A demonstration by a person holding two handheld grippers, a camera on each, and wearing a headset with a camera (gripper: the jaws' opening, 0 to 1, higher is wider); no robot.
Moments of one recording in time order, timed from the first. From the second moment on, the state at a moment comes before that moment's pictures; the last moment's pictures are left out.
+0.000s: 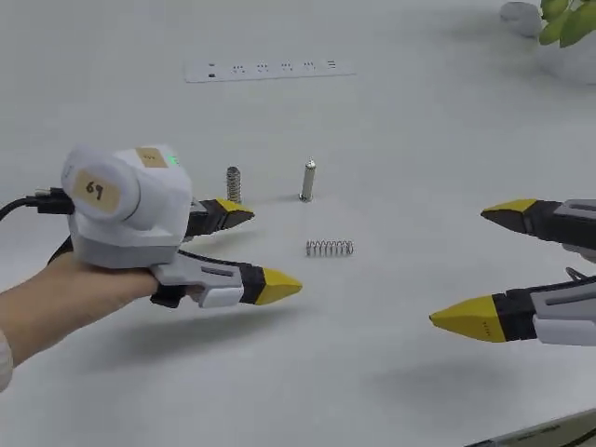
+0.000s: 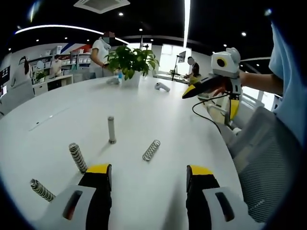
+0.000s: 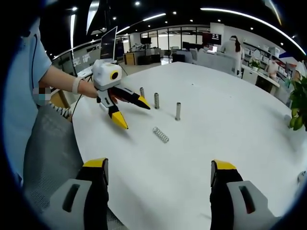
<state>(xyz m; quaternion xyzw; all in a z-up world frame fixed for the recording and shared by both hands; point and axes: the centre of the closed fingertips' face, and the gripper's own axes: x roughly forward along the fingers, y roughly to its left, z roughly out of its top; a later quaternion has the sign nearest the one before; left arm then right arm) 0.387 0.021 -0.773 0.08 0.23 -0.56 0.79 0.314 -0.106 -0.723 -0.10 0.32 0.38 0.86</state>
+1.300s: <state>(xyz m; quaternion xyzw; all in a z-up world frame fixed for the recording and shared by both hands) 0.402 -0.026 -0.799 0.14 0.20 -0.62 0.75 0.301 -0.121 -0.730 -0.09 0.34 0.36 0.86</state>
